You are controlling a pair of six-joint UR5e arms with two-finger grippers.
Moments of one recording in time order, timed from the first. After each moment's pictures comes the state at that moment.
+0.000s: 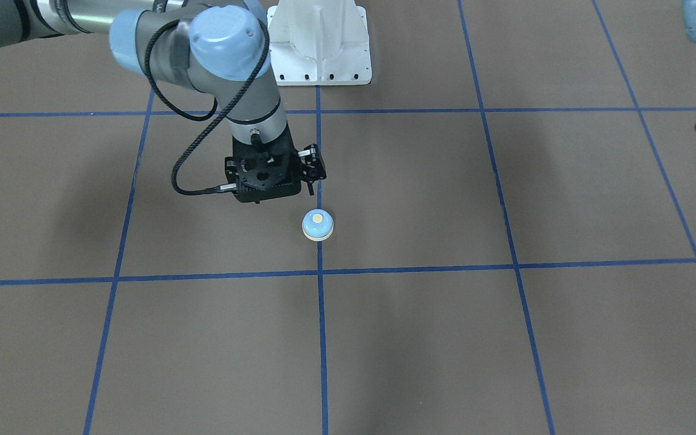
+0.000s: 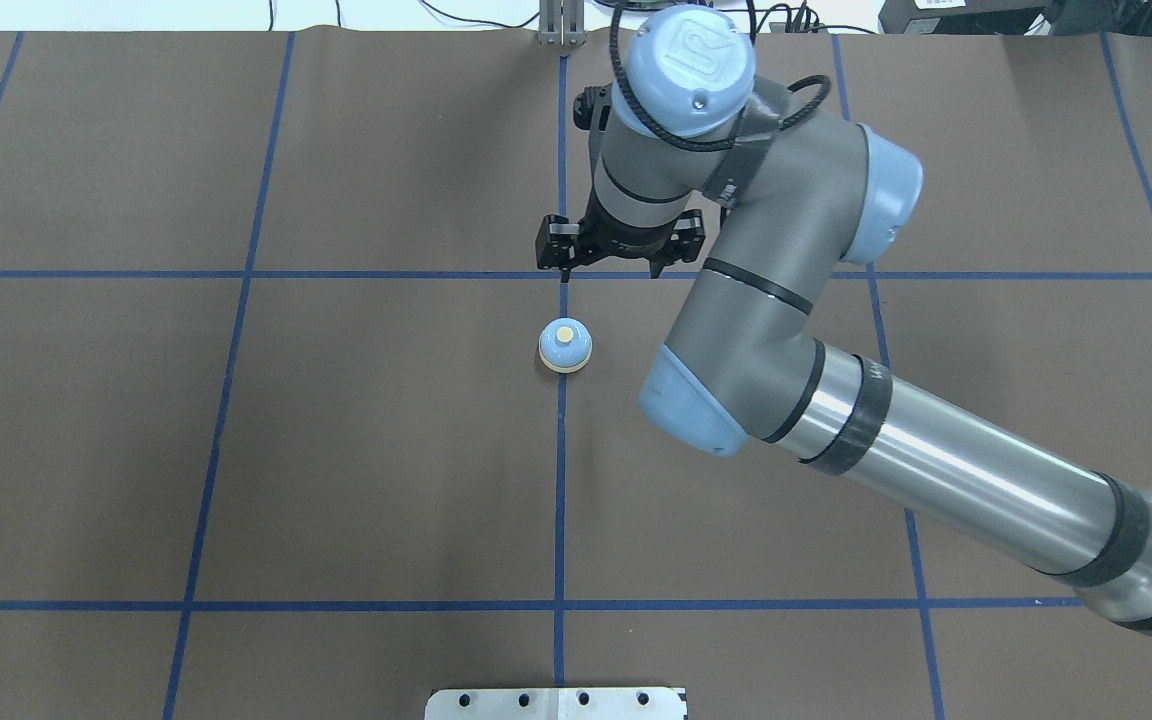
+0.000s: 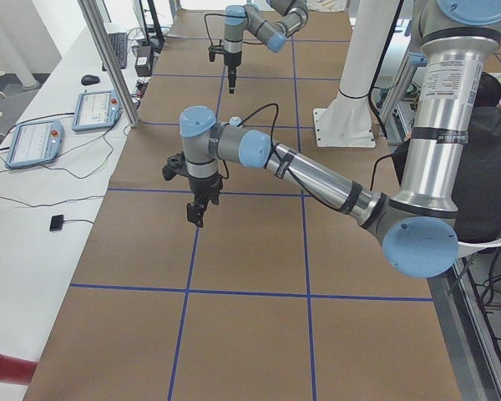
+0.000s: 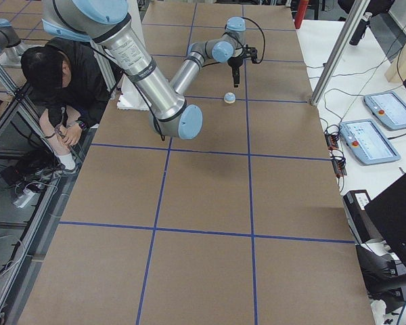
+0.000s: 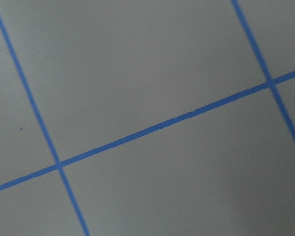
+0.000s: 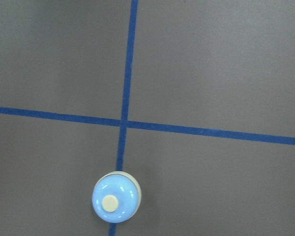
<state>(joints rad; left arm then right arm) -1.42 -1.63 -1.91 -1.33 -2.20 0.15 0.65 -0.71 1.59 -1.65 1.95 1.05</state>
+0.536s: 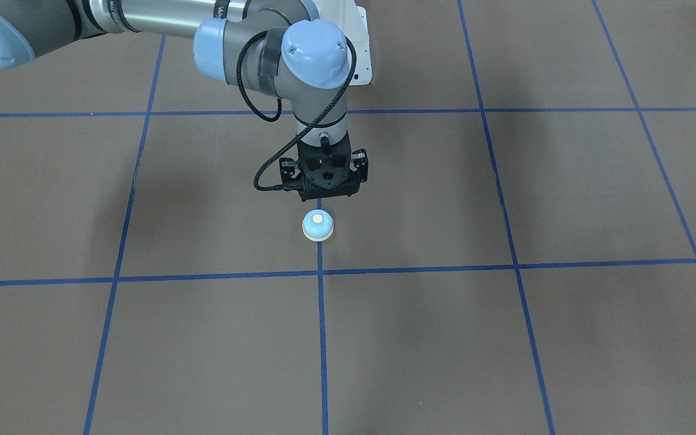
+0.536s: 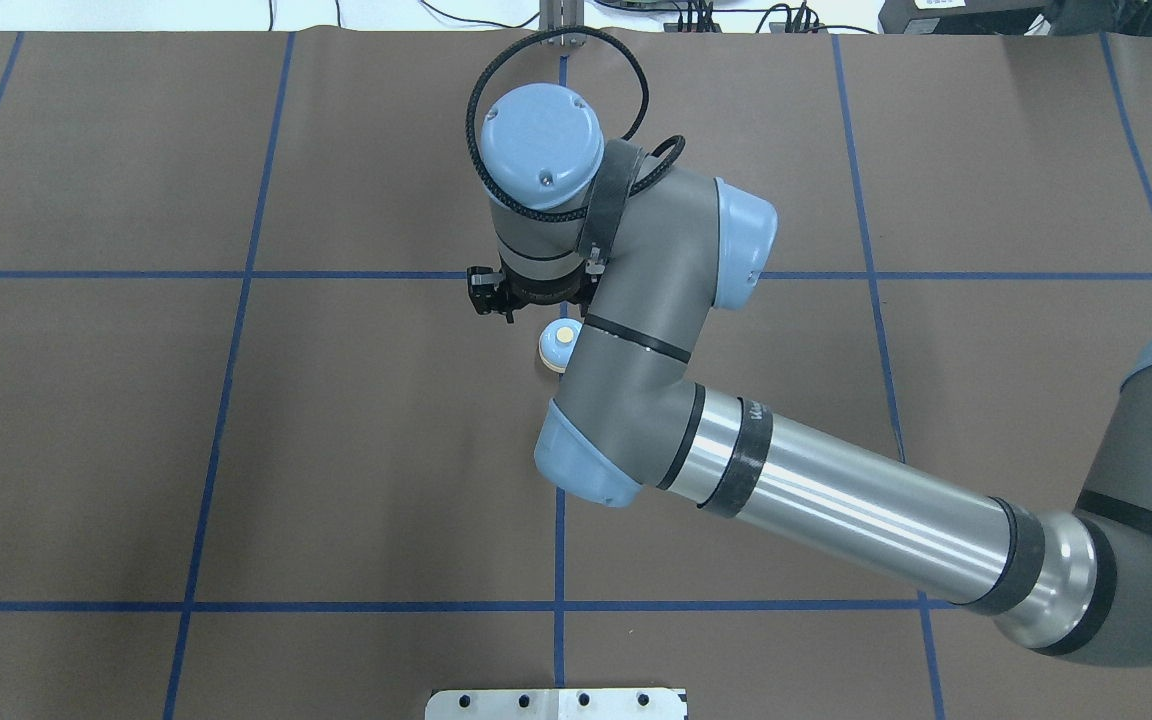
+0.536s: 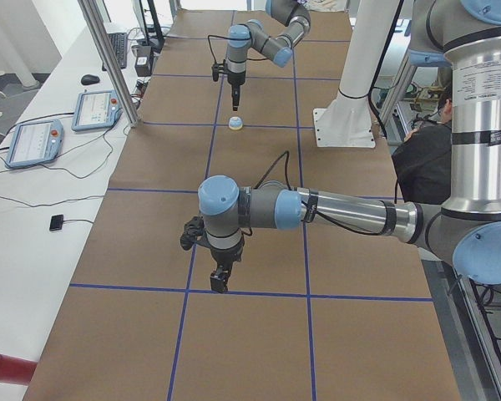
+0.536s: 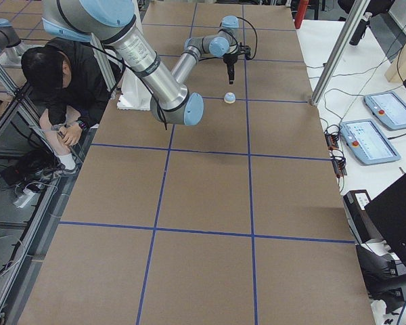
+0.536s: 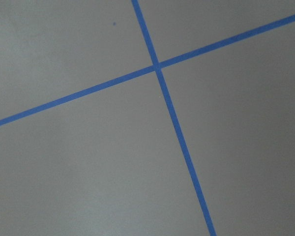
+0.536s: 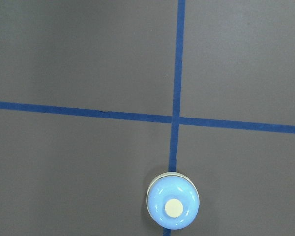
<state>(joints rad) -1.55 -1.46 -1.80 -1.45 -2.25 0.29 0.55 -0.62 1.45 -1.65 1.86 1.08</state>
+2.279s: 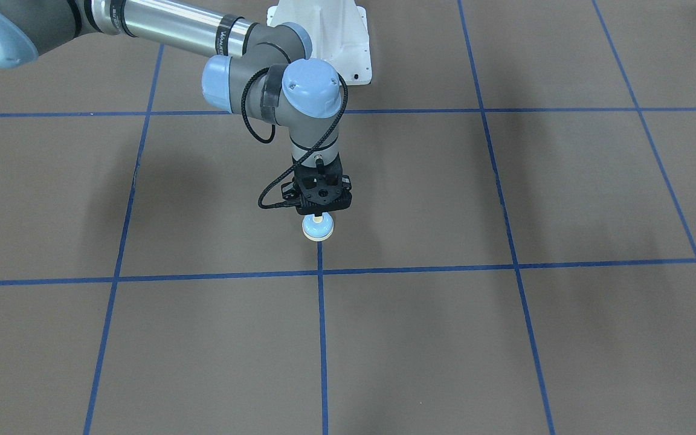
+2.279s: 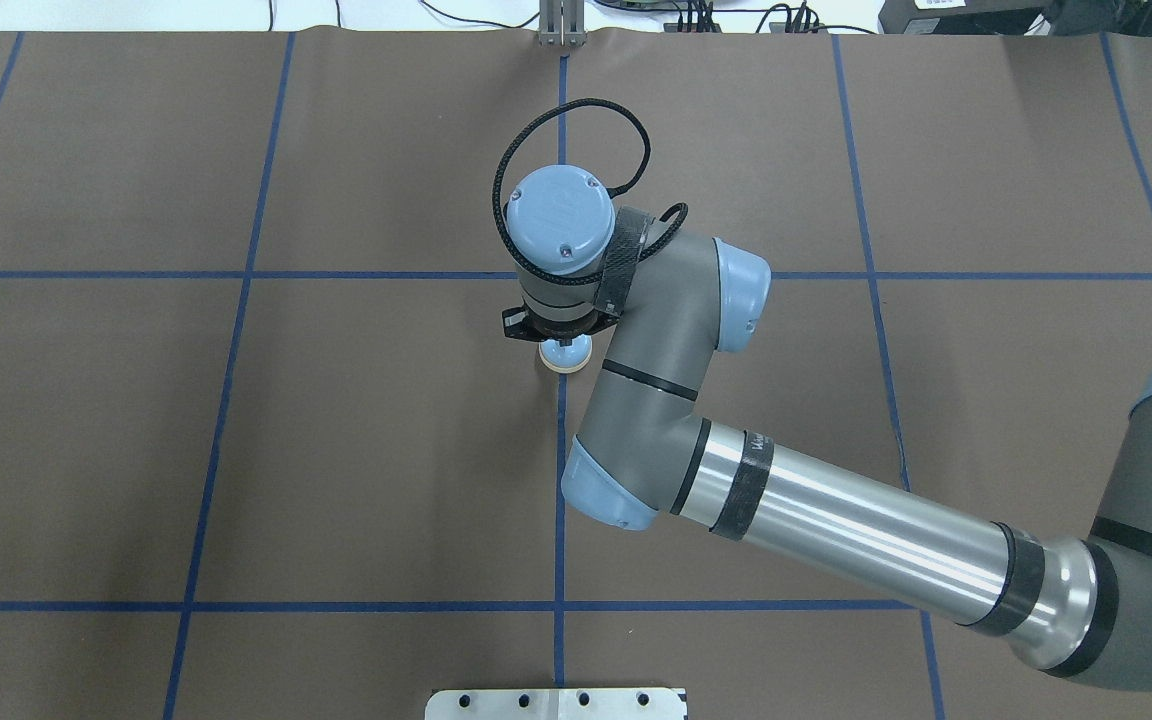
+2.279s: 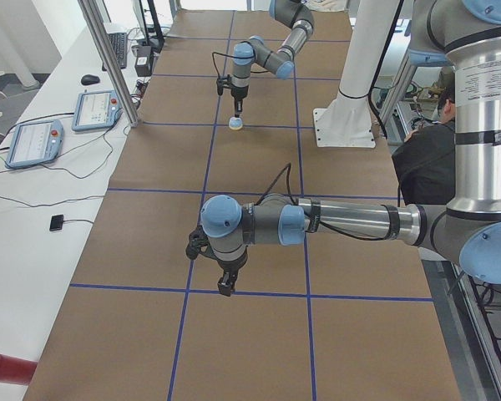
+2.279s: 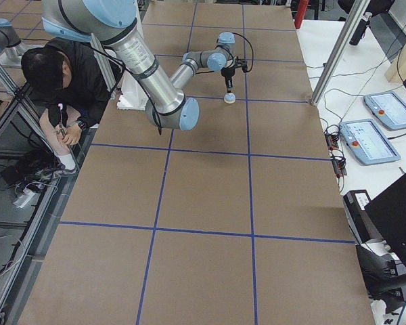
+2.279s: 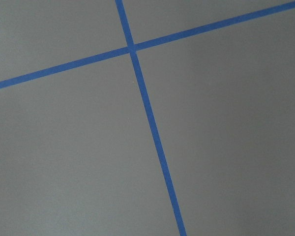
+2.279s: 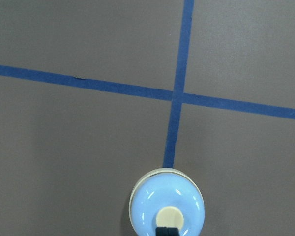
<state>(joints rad) -1.55 -1.45 -1.75 -1.48 -2.38 0.29 0.52 -0.67 1.37 -1.53 1.80 1.06</state>
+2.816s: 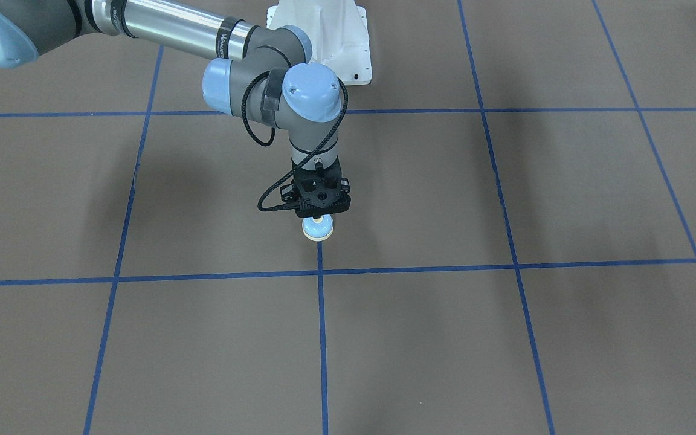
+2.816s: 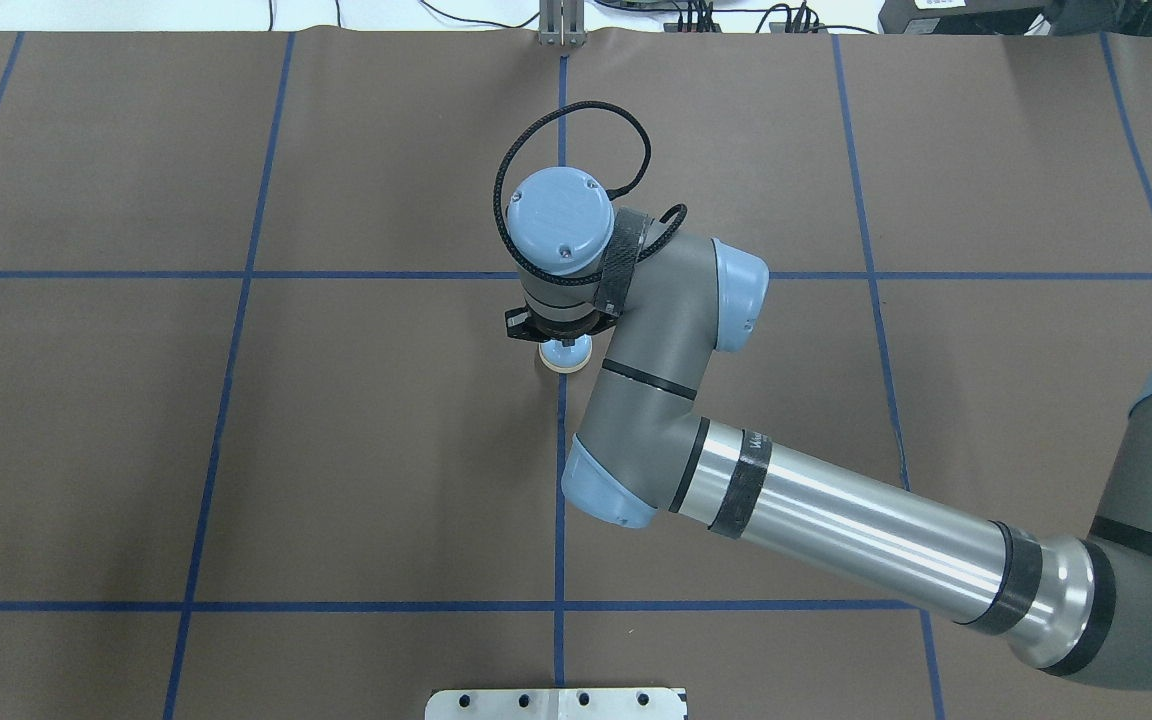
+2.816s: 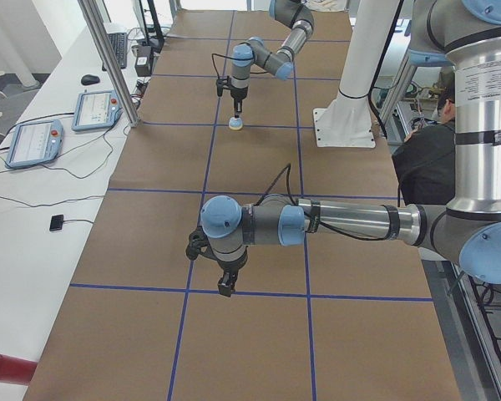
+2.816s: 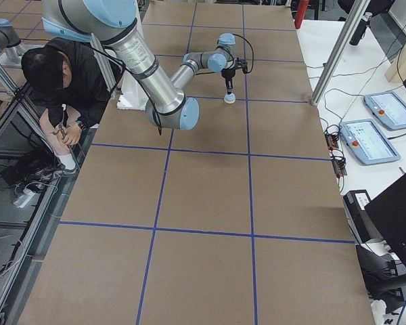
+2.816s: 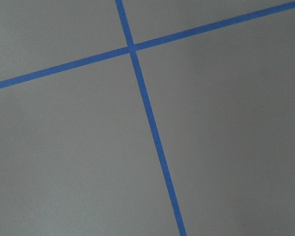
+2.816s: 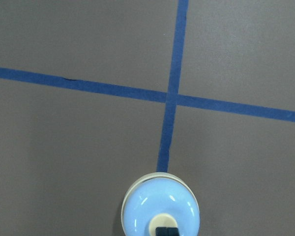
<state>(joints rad) -1.55 -1.45 -1.75 -1.48 -2.38 0.29 0.52 -0.67 1.36 -1.52 1.80 1.05</state>
